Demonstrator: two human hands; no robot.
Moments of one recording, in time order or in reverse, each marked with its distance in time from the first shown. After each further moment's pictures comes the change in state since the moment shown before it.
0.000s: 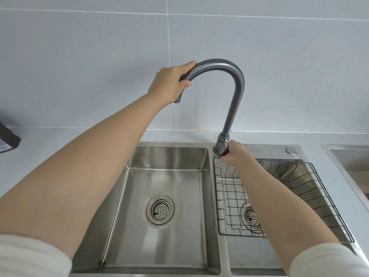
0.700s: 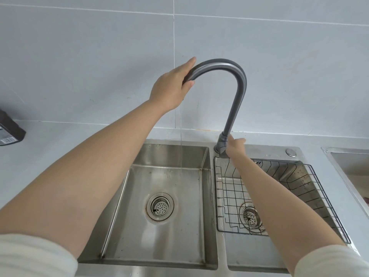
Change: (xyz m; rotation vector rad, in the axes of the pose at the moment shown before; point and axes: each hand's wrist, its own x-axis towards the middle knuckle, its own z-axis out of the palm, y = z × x) left_hand -0.020 -0.004 0.002 0.158 0.077 0.117; right_hand -0.017 0.003 0.002 -0.388 0.105 -0.339
